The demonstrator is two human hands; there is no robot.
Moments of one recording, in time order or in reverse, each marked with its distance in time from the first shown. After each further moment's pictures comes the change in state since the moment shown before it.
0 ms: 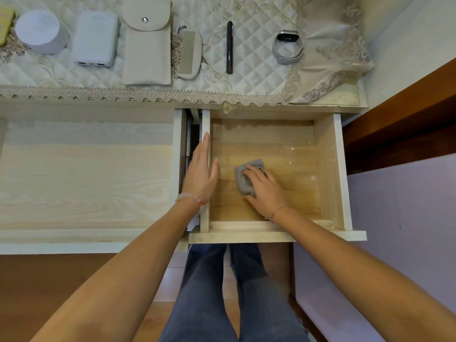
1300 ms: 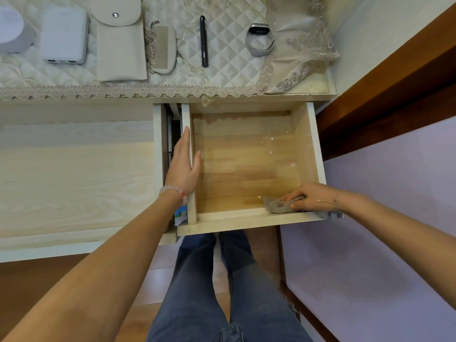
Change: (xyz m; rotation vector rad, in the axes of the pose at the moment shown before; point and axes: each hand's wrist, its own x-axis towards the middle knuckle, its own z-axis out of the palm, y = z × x) left_hand -0.002 -0.003 -0.004 -0.063 -0.048 -0.030; right_hand -0.081 0.071 -0.091 0.212 -0.695 0.280
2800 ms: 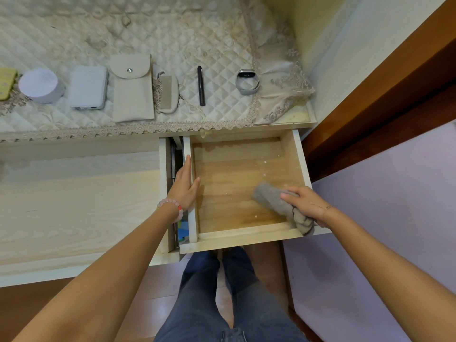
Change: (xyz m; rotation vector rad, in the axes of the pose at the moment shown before) left_hand 0.005 0.020 -0.023 0.054 -0.230 -0.074; right_hand -0.019 -0.019 -0.003 0.587 0.493 -0.049
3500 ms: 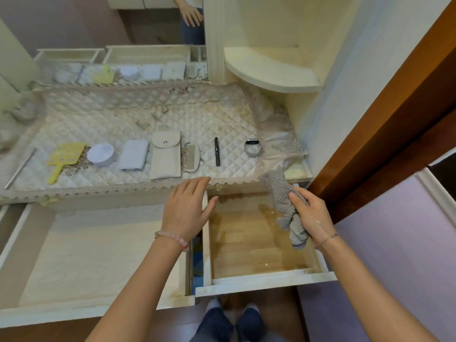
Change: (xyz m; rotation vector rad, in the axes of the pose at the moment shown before) left_hand -0.062 0.112 -0.089 0.705 0.479 0.465; right_hand -0.041 -0.096 -0.014 0.478 0.457 -0.379
